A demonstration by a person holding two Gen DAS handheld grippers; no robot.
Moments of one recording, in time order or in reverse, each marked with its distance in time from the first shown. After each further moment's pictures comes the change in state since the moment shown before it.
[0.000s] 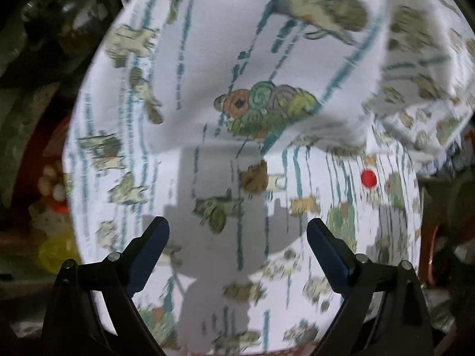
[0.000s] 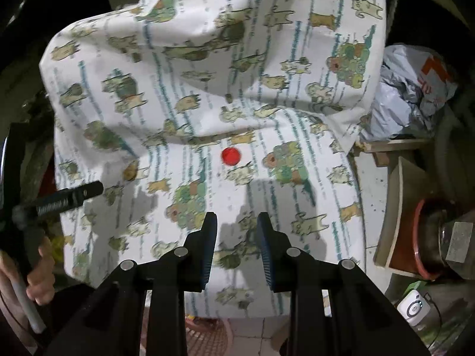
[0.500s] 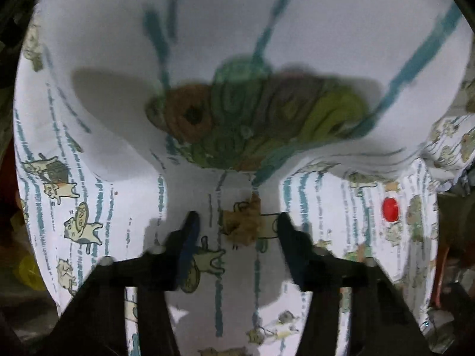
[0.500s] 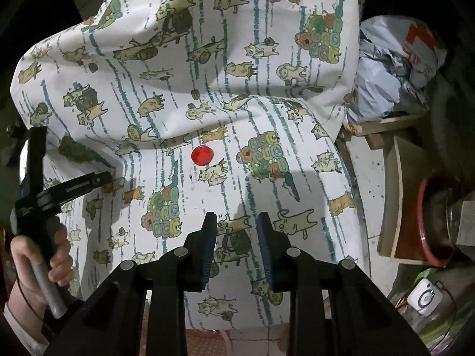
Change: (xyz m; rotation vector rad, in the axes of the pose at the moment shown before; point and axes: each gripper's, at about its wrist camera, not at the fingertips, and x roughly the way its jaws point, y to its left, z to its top) left arm 0.063 -0.019 0.021 0.003 -0.039 0.024; right arm 0.021 -0.033 -0.004 0.095 0.007 -0.005
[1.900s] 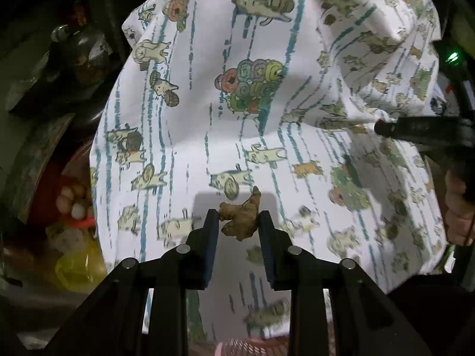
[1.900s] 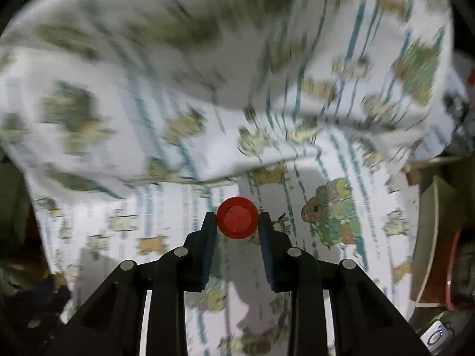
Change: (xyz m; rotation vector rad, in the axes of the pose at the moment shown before) left arm -0.109 0.036 -0.100 0.175 -0.173 0.019; right arm 0.065 0.066 0.048 -0.089 -0.038 0.049
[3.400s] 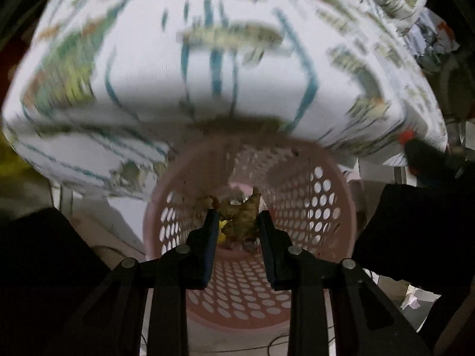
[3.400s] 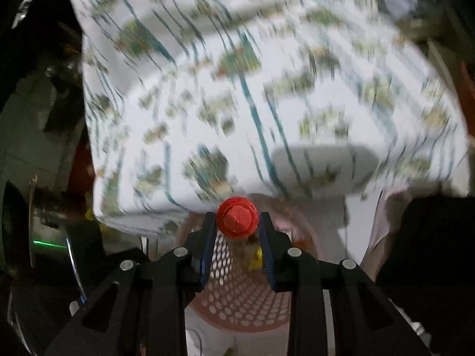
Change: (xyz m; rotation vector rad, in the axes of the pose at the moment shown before) left arm 0.063 -0.034 -0.174 -0.069 0.367 -0.163; right arm -0.054 0.020 -0.226 0.219 0.188 0.216
